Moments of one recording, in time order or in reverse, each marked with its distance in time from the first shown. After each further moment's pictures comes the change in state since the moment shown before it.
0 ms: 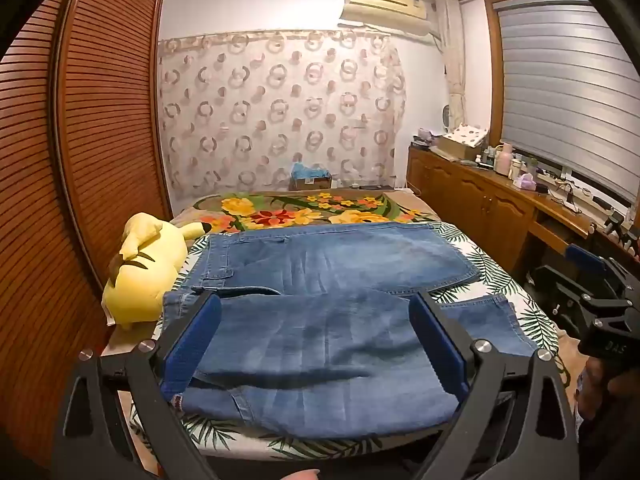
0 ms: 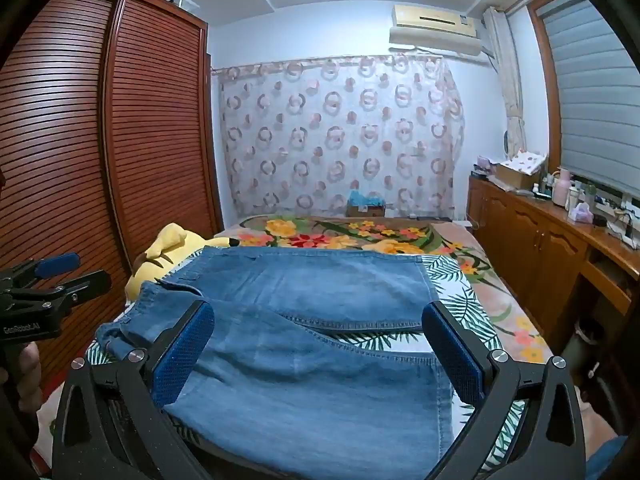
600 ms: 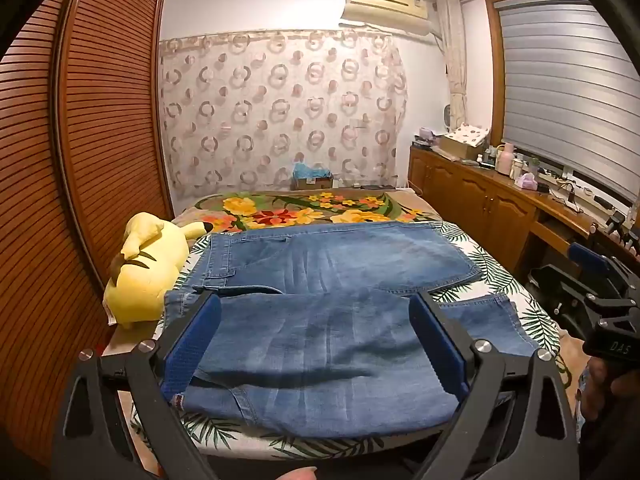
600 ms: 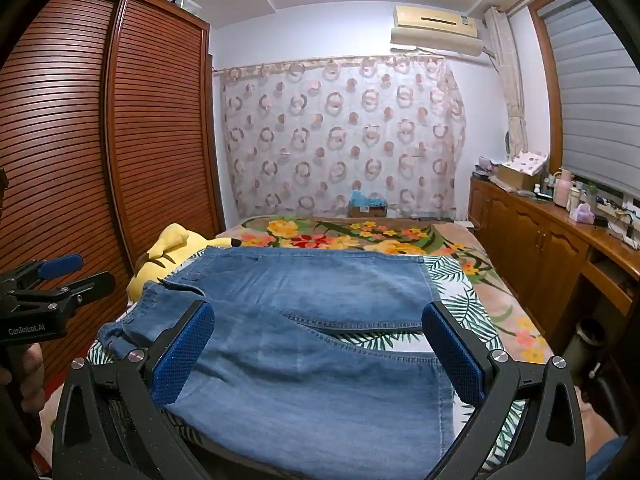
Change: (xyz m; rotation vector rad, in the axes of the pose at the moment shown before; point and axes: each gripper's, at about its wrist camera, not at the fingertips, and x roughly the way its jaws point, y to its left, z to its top) left arm 0.000 0.000 0.000 0.002 -0.001 0.001; right arm 0.000 0.001 -0.002 0.006 -0.001 0.004
